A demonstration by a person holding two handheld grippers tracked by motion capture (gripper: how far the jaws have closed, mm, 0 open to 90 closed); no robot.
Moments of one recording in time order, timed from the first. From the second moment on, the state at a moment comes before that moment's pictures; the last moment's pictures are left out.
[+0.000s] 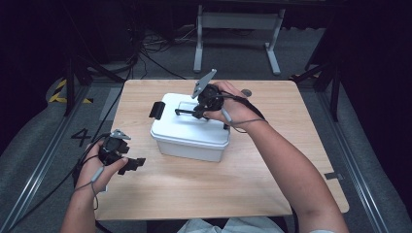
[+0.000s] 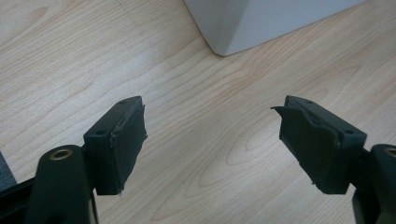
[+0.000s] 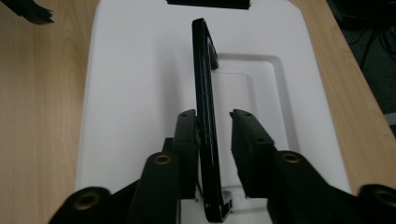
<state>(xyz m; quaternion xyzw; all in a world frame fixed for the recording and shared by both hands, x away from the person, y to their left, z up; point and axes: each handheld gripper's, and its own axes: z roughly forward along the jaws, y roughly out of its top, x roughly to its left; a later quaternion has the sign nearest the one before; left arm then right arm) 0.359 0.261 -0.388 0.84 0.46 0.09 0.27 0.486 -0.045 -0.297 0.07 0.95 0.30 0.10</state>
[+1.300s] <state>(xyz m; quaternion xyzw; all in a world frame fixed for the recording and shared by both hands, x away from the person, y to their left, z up) 0.365 0.259 -0.385 0.84 0.46 0.09 0.28 0.440 -0.164 -0.241 0.19 0.90 0.37 0.15</state>
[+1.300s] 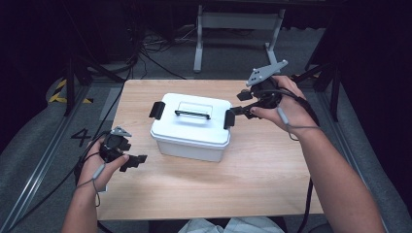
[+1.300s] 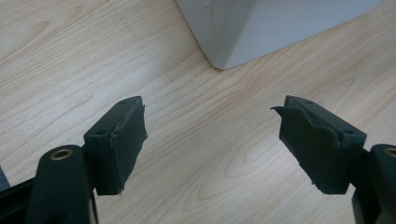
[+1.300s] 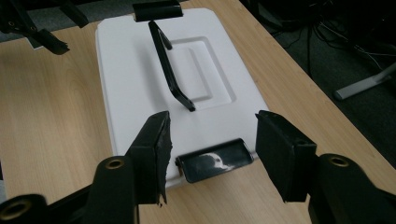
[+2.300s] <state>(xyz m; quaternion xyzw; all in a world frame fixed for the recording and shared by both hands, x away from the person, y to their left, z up) 0.366 0.270 -0.389 0.82 0.49 0.10 0.28 0.440 -0.257 -0.276 0.30 0.88 0.32 0.16</state>
